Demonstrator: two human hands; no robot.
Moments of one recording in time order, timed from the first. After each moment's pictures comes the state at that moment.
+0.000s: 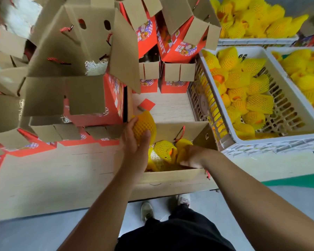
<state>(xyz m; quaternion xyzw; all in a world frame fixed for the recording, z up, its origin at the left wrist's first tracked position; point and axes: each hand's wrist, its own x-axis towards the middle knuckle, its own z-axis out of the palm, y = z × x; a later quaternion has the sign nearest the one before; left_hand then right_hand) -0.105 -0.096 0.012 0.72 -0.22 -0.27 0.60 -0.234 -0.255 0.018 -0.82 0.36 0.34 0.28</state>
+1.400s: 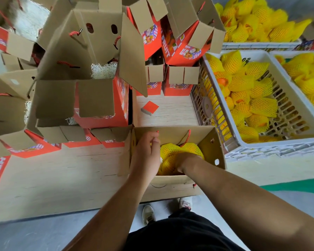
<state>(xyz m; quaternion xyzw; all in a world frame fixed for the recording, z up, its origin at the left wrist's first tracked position) -0.108 -0.105 -0.014 0.79 -0.29 -0.20 0.50 -0.190 -0.214 0.008 -0.86 0.33 0.34 0.21</state>
